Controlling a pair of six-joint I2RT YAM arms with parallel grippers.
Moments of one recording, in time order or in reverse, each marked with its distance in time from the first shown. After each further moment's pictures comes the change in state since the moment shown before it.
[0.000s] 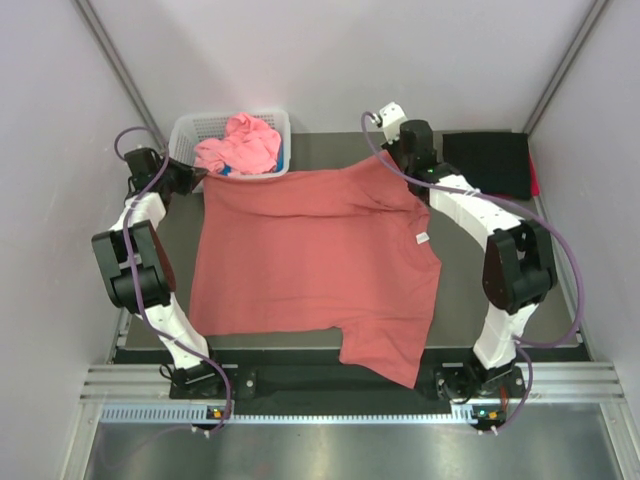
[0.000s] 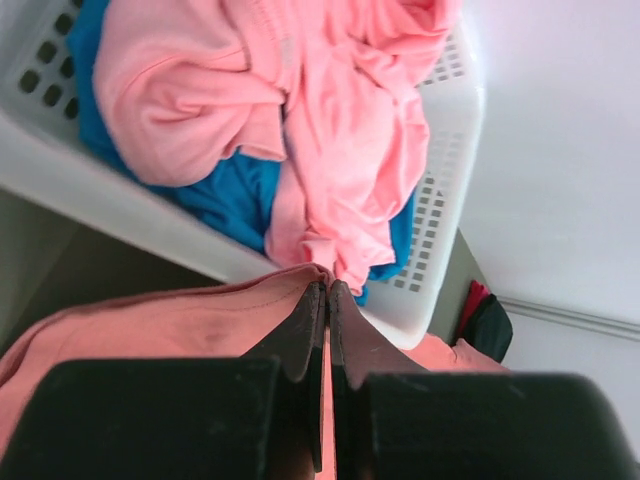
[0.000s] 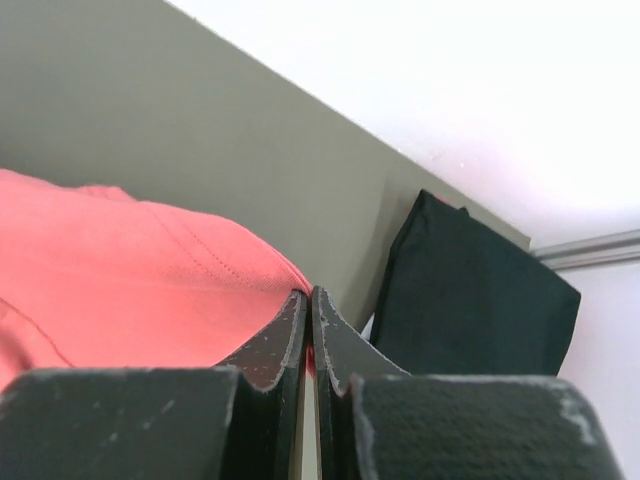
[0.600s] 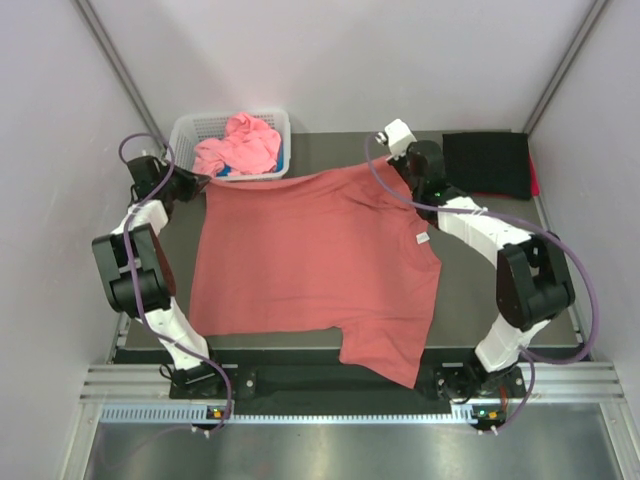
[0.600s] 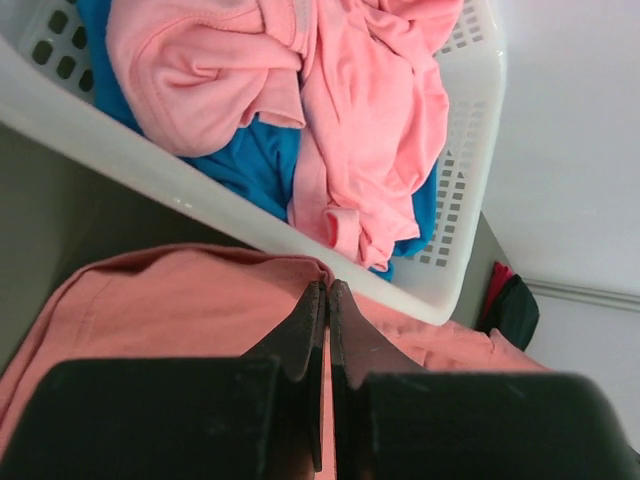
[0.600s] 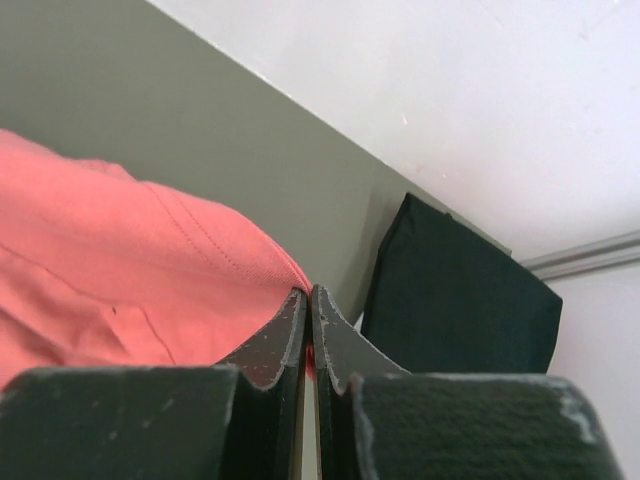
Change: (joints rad) left arm 0.000 -0.029 -0.090 0.083 0.029 0.047; right arm -0.003 -0.120 -0.251 0.245 -0.027 -0.063
